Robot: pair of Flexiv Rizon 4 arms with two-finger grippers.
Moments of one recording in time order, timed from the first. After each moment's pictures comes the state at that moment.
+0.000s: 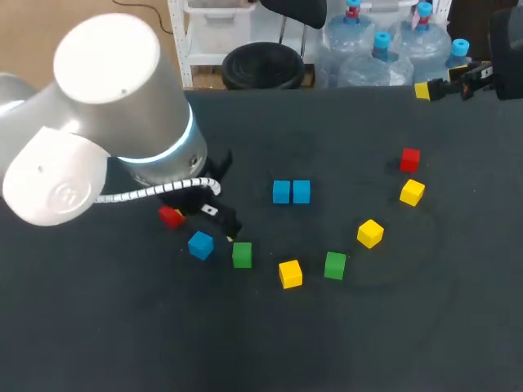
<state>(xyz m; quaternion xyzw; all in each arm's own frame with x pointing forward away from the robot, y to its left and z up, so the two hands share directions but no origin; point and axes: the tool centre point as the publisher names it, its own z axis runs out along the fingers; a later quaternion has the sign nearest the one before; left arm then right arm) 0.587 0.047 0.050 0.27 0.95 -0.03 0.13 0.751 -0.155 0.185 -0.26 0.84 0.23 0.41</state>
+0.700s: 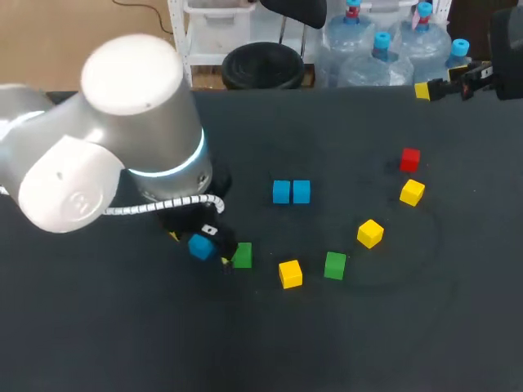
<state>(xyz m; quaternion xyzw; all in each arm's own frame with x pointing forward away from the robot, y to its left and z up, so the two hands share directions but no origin) 0.574 0.063 0.012 0.26 0.96 -0.01 0.08 0.751 -0.155 0.185 -0.26 0.84 0.23 0.41</state>
